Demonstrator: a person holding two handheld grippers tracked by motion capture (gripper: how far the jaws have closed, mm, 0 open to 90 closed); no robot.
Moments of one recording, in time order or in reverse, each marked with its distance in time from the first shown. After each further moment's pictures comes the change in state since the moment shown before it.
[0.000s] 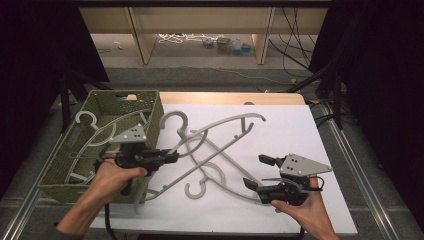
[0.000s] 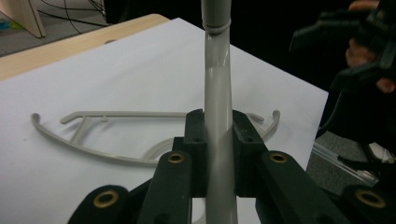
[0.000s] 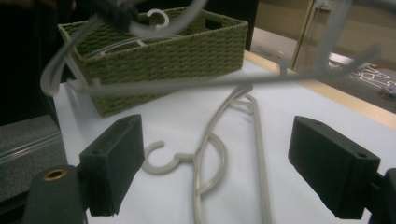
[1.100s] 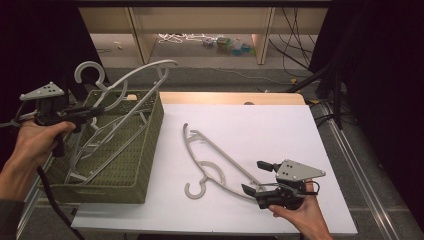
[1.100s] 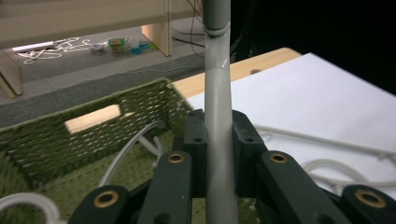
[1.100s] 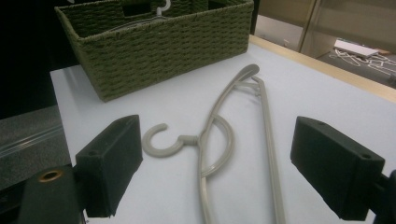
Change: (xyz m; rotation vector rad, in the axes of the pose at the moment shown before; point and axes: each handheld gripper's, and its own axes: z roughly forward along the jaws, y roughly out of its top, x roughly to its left) left arm 0.125 0.018 -0.120 -0.079 0.402 -0.033; right arm 0.000 -0.019 0.011 0.010 0.016 0.009
